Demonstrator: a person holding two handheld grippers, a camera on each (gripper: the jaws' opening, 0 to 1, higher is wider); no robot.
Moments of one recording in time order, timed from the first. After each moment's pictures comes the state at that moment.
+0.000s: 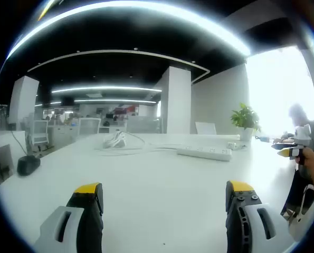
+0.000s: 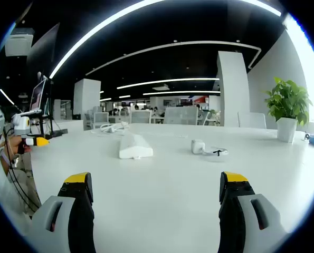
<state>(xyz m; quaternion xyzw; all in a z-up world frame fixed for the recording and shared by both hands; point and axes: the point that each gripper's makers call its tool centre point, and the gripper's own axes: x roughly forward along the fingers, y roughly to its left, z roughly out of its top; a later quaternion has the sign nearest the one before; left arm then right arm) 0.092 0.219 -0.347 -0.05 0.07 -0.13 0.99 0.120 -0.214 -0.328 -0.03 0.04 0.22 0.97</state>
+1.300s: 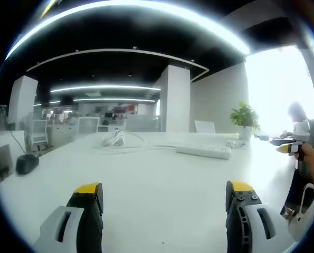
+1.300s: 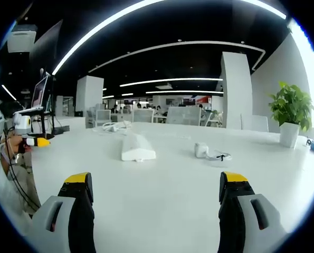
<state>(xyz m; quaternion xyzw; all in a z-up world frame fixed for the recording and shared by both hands) 0.093 0.217 -0.350 -0.05 0.07 -0.14 0.99 0.125 -0.204 -0.319 -0.05 0.04 0.23 0.97</state>
